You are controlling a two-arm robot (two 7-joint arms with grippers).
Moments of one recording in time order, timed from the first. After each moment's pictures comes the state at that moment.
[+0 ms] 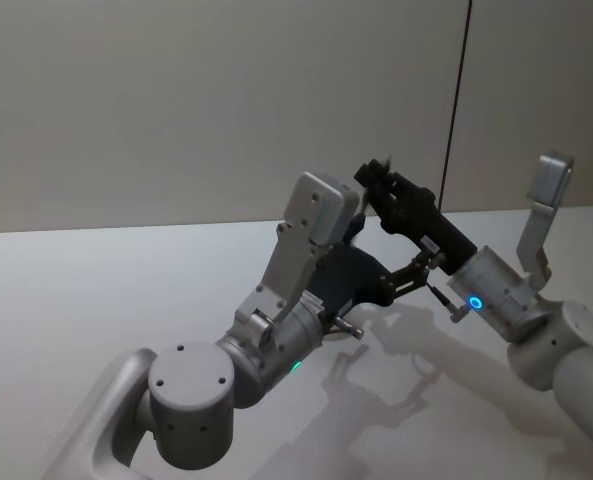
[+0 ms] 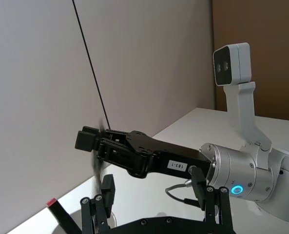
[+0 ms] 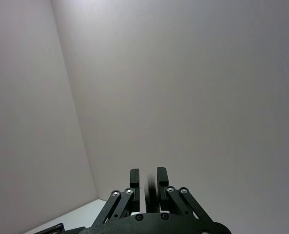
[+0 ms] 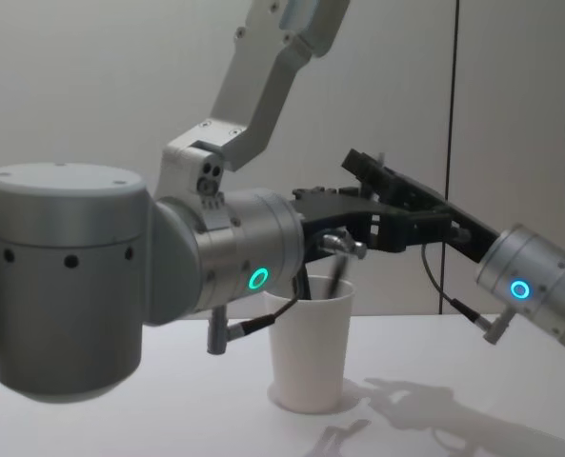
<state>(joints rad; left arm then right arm) -0.35 0.10 0.41 -1.51 -0.09 0.18 -0.29 0.98 -0.03 -0.31 -0.12 0.86 -0.54 1.16</state>
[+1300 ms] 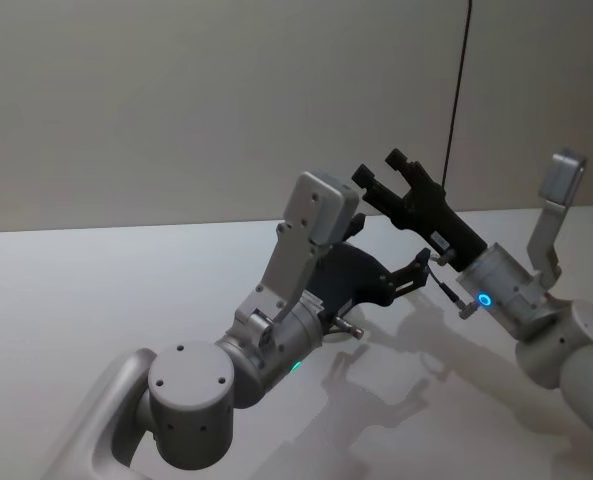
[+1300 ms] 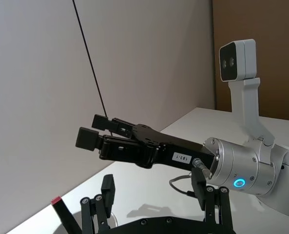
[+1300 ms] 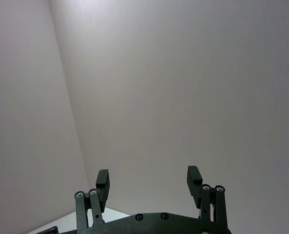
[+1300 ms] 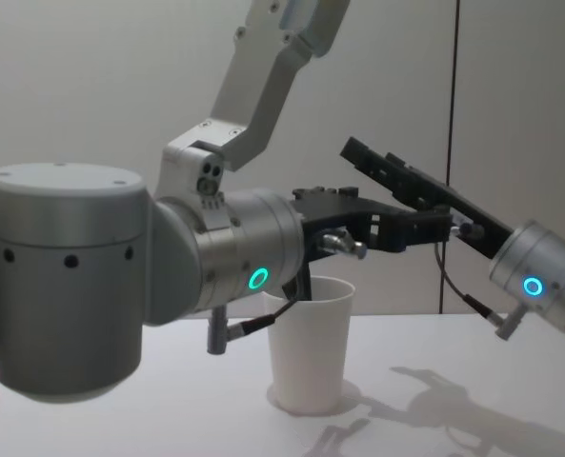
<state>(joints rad) -0.35 0.10 0.42 -1.51 -0.09 0.18 -0.29 1.00 -0.02 -0.23 -0.09 0.82 -0.56 1.19</state>
